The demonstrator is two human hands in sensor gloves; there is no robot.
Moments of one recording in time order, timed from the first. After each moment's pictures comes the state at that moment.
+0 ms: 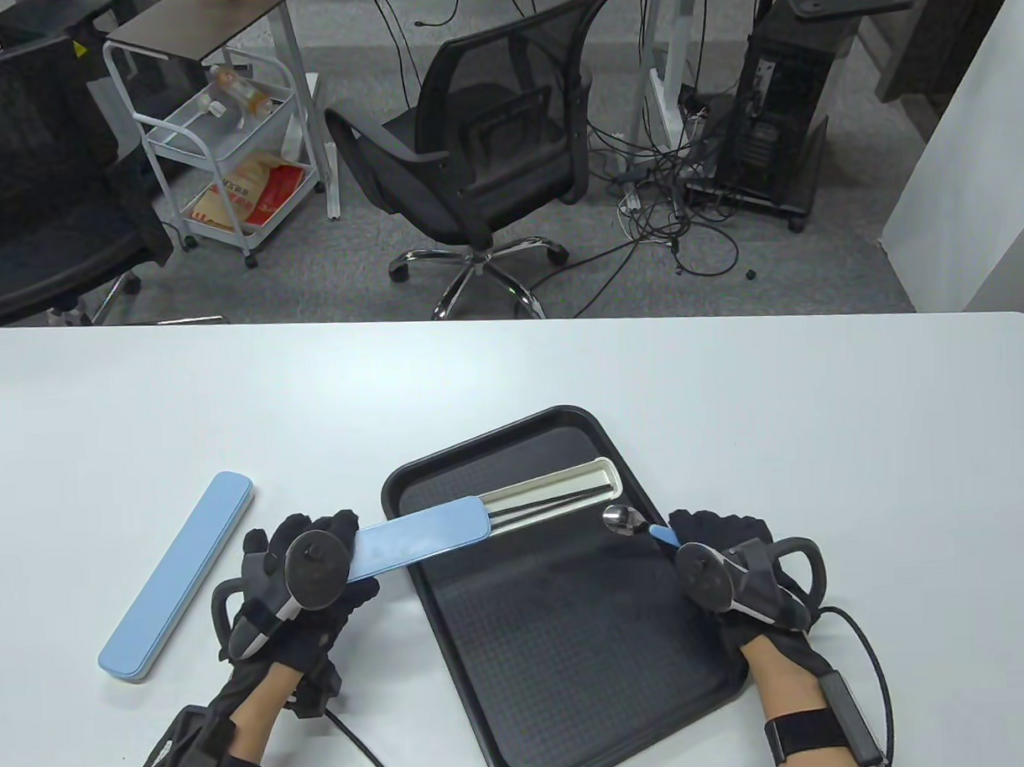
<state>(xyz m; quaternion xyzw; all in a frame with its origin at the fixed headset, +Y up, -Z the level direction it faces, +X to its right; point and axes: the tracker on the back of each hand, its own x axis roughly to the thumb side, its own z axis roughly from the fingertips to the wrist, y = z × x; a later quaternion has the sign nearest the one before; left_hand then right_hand) -0.234 -0.719 -0.288 -0.03 -0.01 0.10 0.99 0.209 -0.730 -0.312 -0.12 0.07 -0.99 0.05</state>
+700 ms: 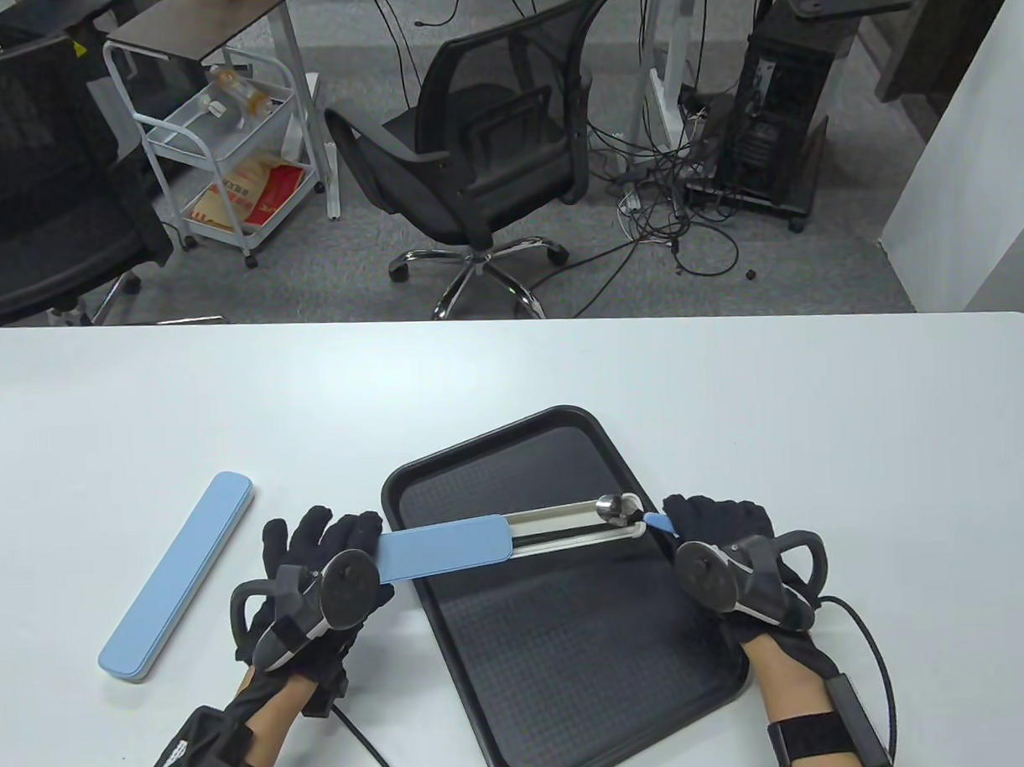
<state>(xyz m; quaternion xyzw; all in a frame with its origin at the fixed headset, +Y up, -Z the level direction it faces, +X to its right) -0.207 -0.714 -0.278 0.03 -0.05 0.02 1.00 0.180 -0.703 -0.302 -0.17 0.12 -0.97 0.07</state>
